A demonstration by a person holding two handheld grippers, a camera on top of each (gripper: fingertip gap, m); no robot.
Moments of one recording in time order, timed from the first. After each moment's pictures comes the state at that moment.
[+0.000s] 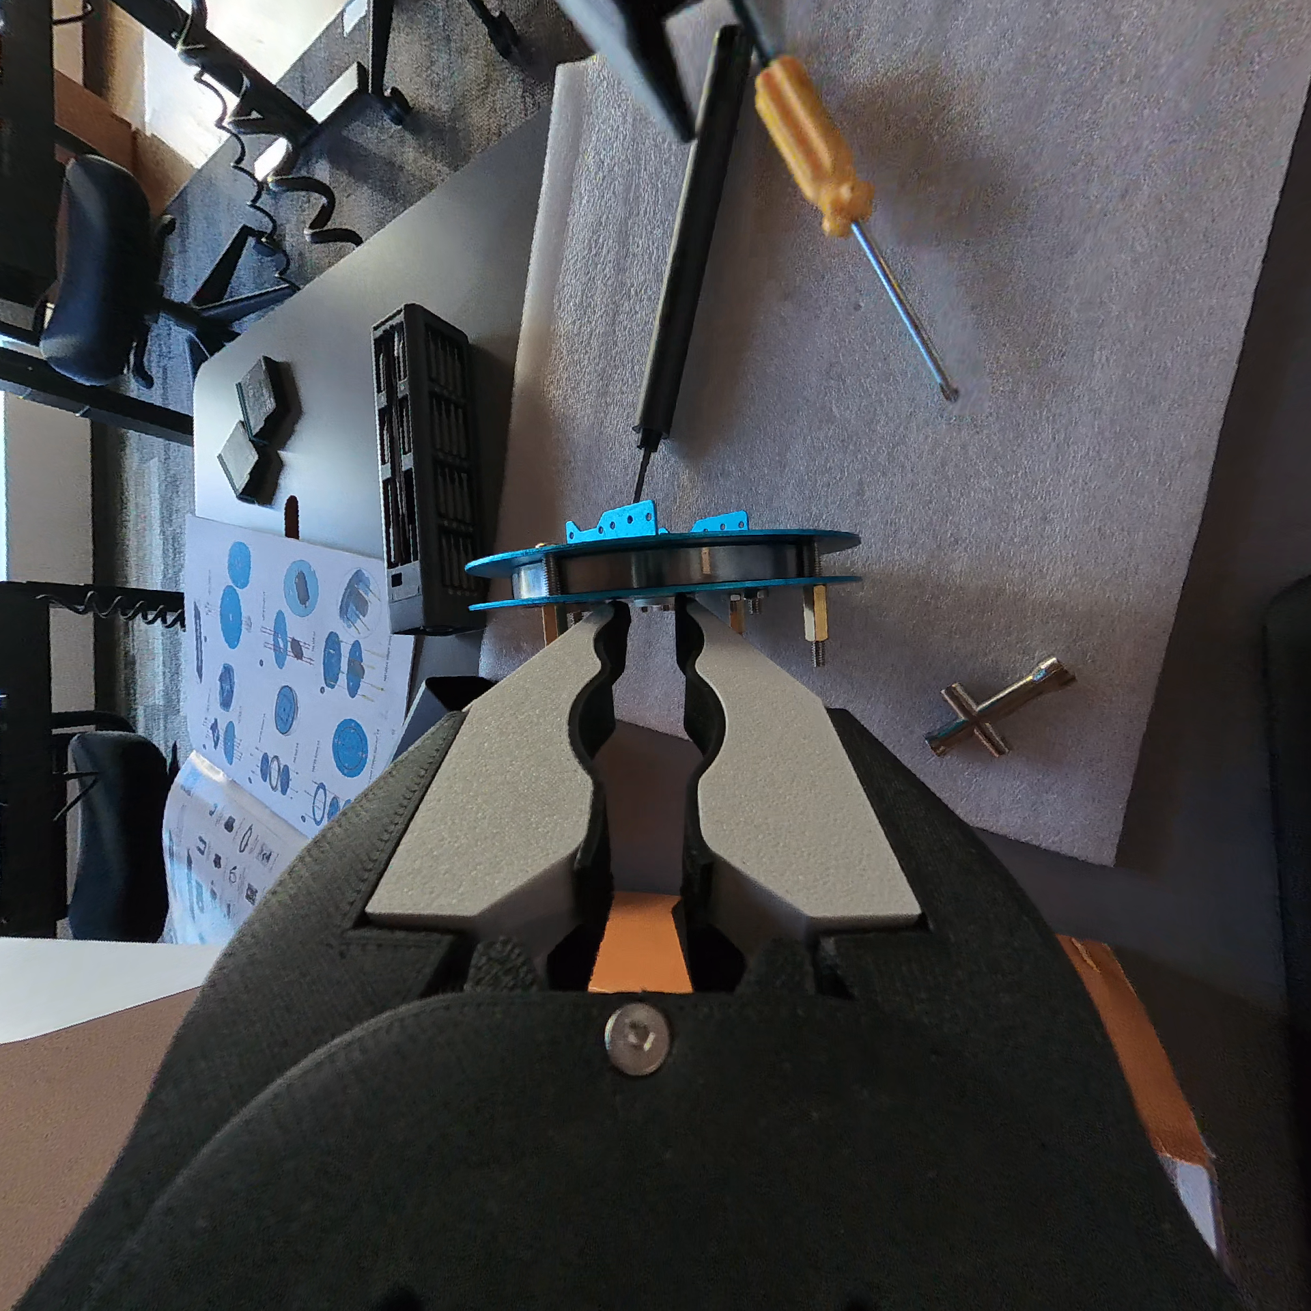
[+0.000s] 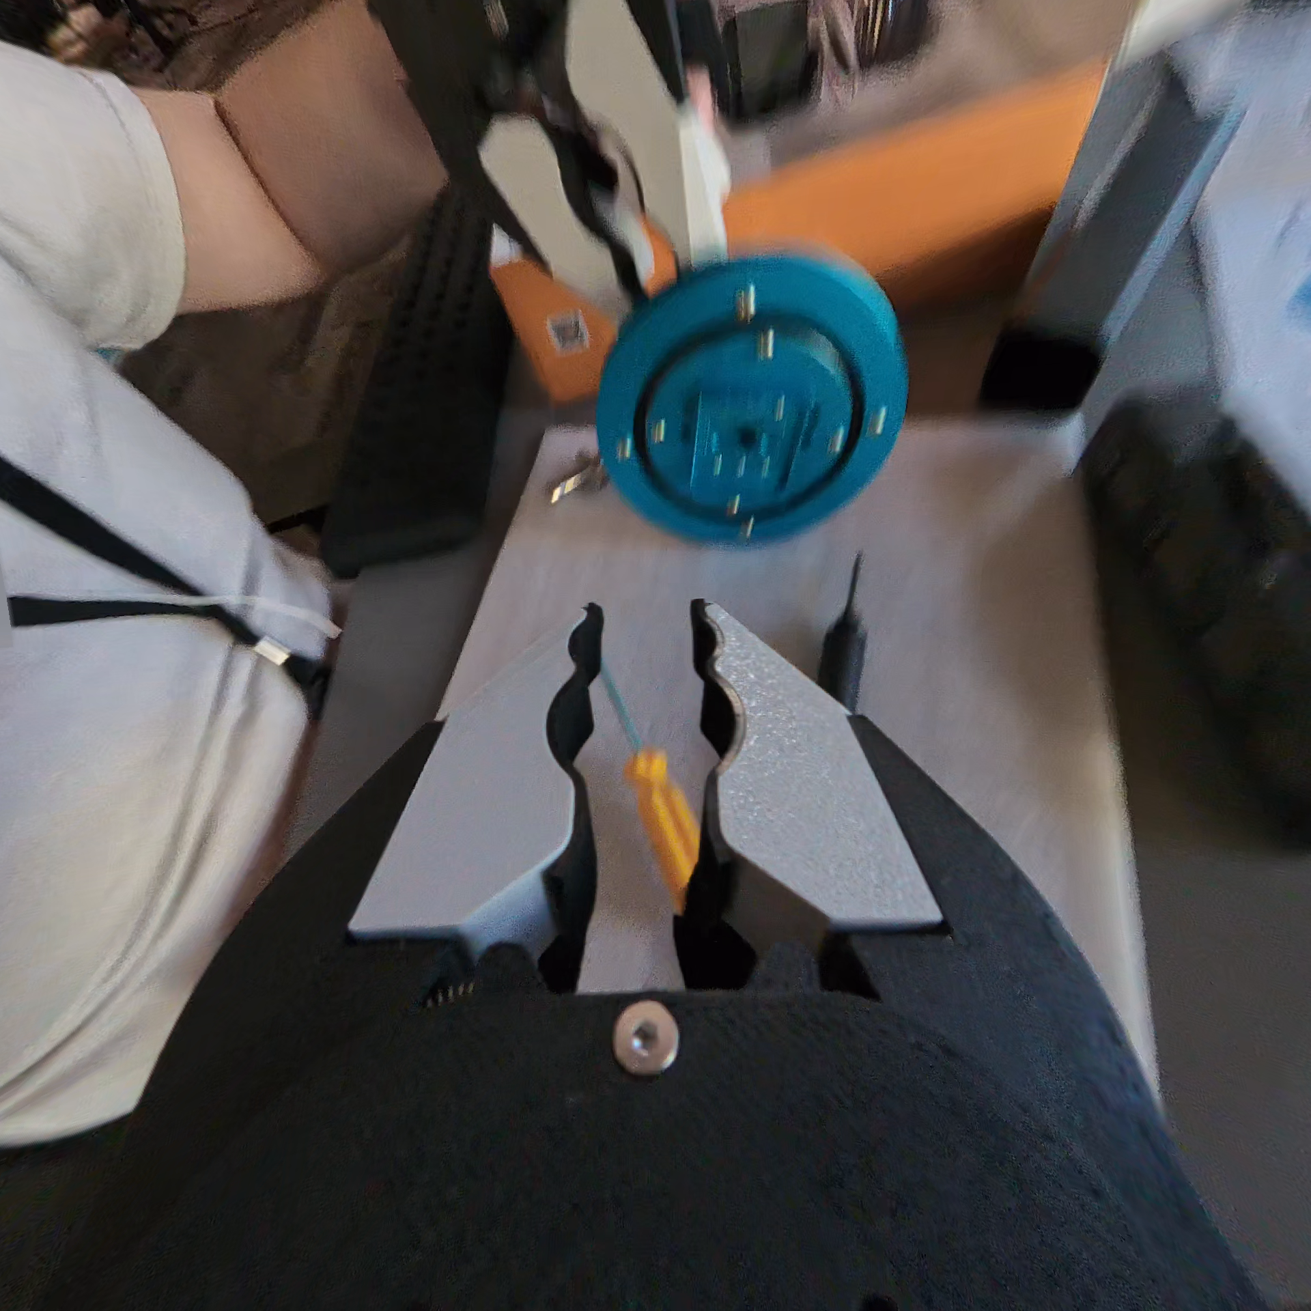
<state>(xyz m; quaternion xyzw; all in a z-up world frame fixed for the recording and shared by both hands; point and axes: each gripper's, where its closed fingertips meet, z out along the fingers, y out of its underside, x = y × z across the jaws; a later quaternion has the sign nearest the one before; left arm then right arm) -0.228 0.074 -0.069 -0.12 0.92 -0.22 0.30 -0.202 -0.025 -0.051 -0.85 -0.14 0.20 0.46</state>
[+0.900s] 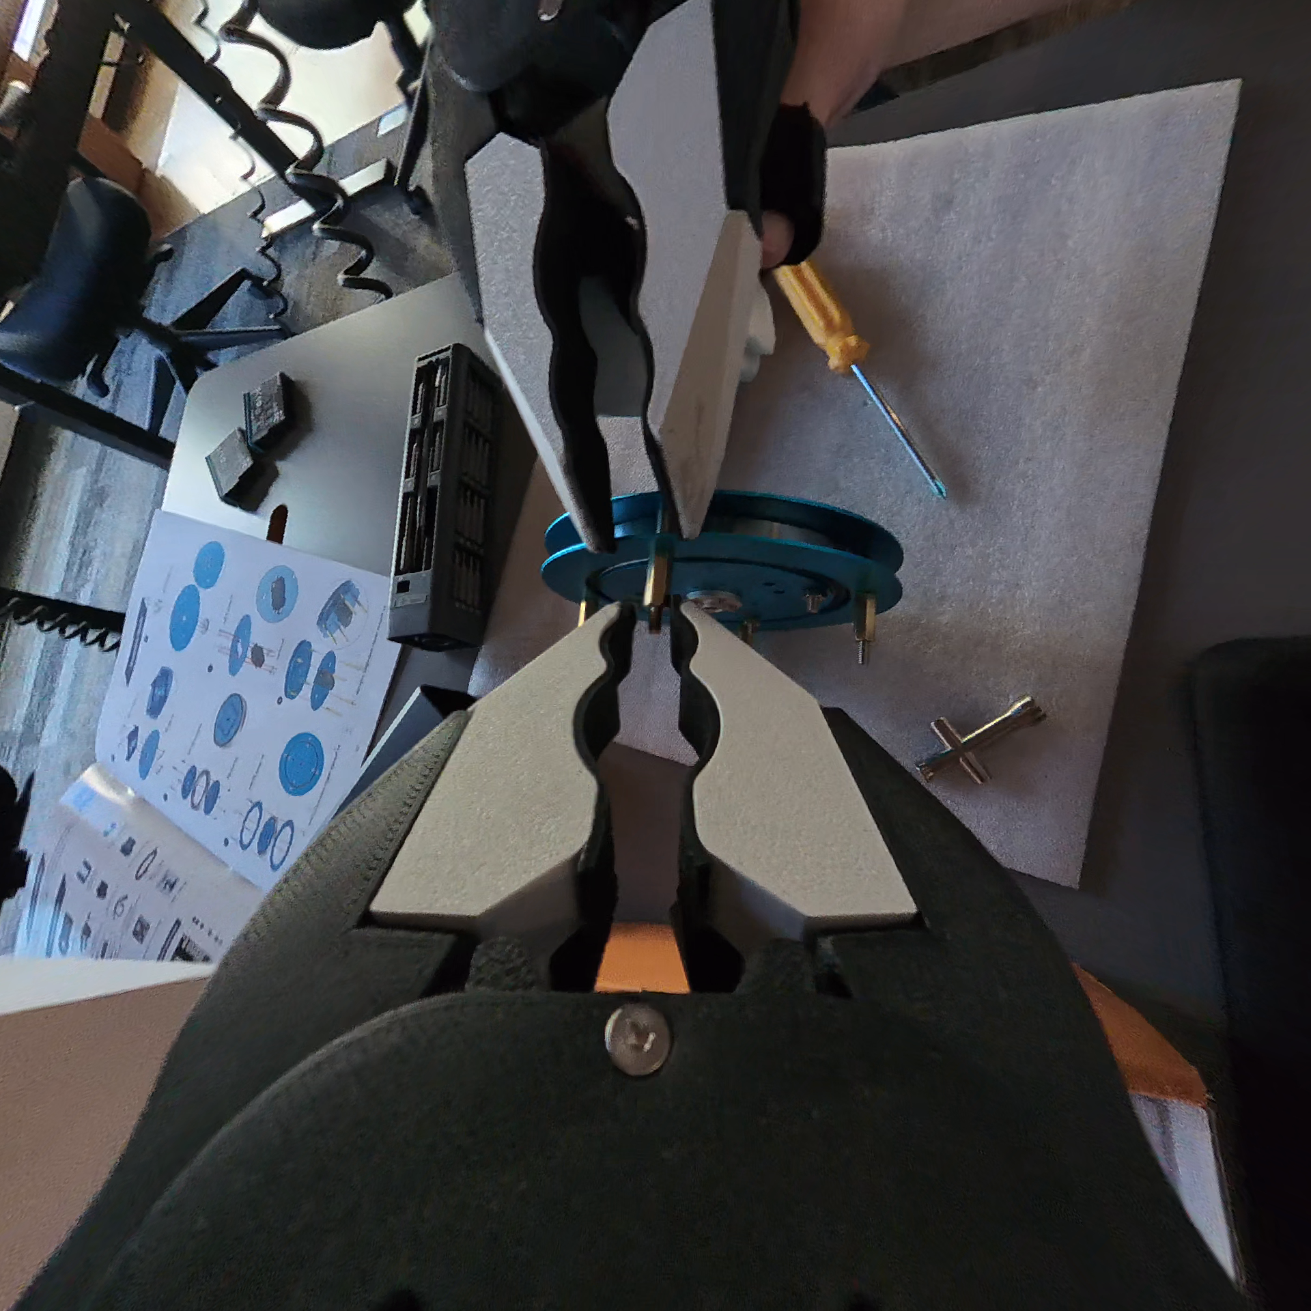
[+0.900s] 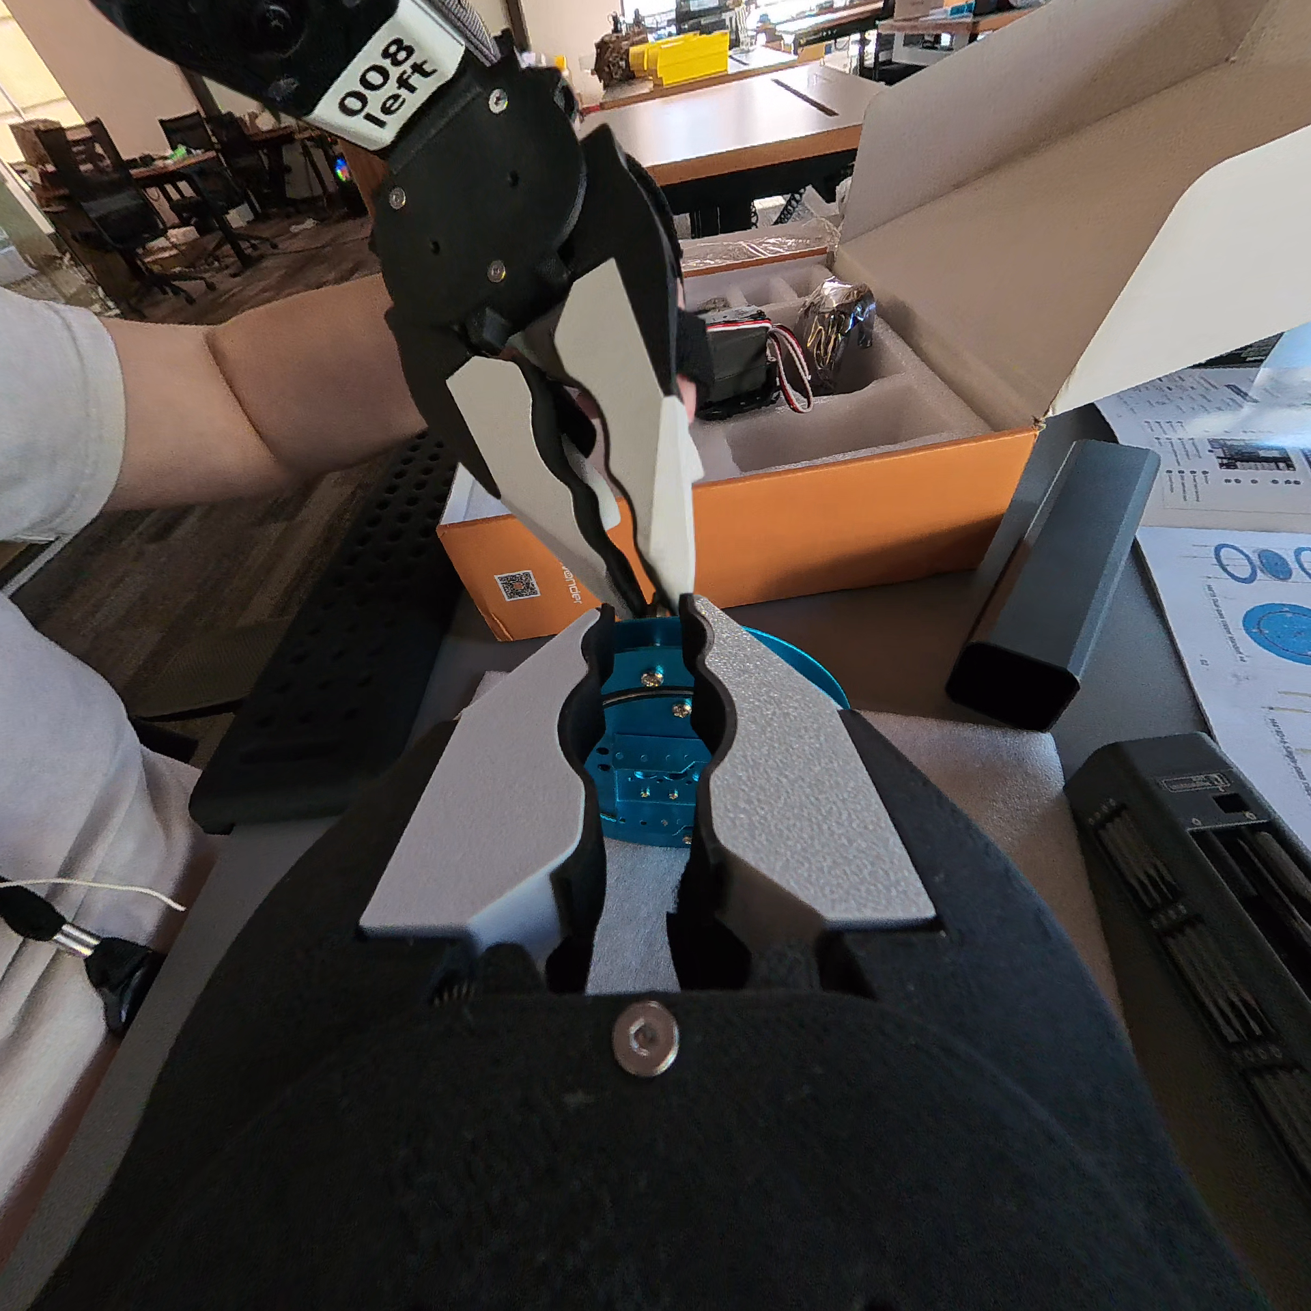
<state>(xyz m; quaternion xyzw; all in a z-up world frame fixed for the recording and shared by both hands) -0.224 0.081 -0.049 -0.16 0.89 -0.32 0.27 -0.227 0.083 -0.027 -0.78 -0.14 0.20 0.57</state>
